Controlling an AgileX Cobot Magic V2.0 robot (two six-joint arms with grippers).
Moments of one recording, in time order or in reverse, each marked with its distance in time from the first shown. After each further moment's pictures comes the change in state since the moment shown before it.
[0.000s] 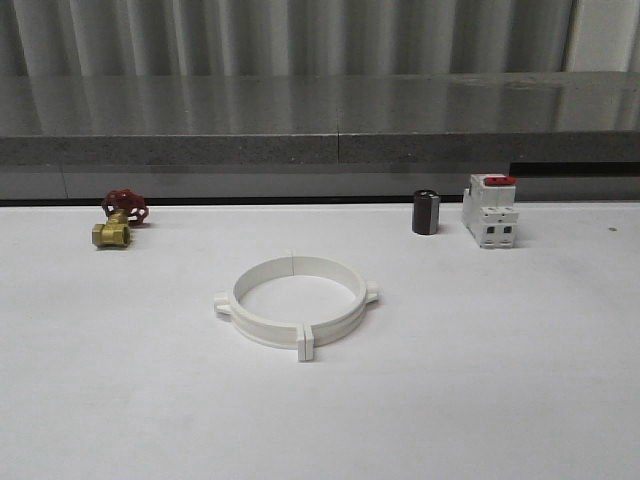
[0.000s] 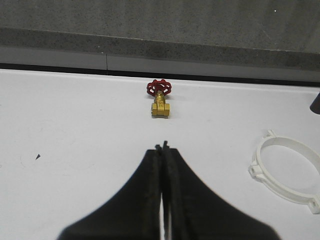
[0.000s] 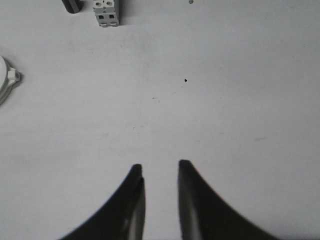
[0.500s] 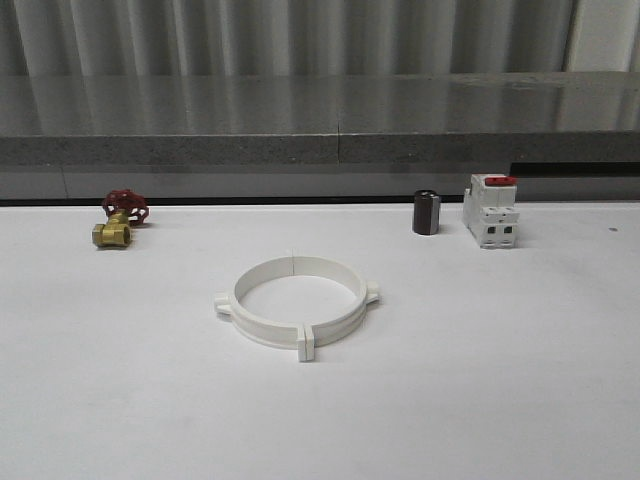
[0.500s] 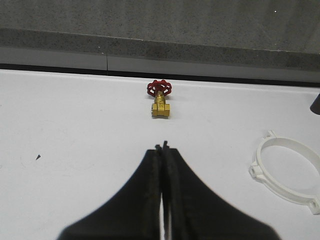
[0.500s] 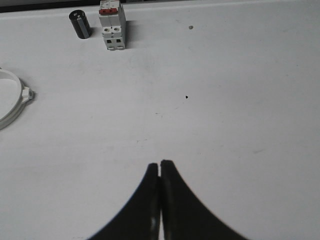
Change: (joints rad) left arm 0.000 0.000 0.000 0.000 -0.002 0.000; right arm 0.000 -0.089 0.004 0.000 0.000 0.000
